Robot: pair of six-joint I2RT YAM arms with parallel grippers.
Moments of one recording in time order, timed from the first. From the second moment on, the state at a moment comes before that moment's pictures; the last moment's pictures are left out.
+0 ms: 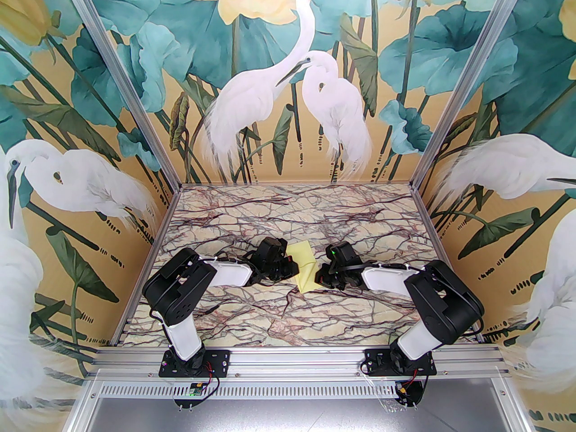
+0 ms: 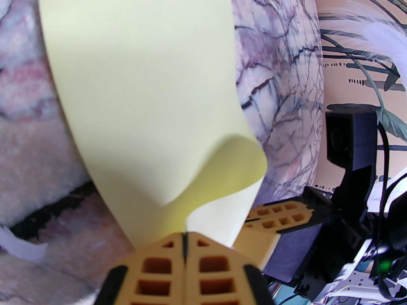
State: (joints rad) left arm -0.67 1.80 0.78 0.21 0.40 -0.92; right arm 0.54 1.60 0.63 -0.03 -0.42 0.78
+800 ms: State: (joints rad) left arm -0.65 1.78 0.79 0.15 0.36 -0.87; right arm 0.54 1.61 0.63 -0.01 -0.43 0.78
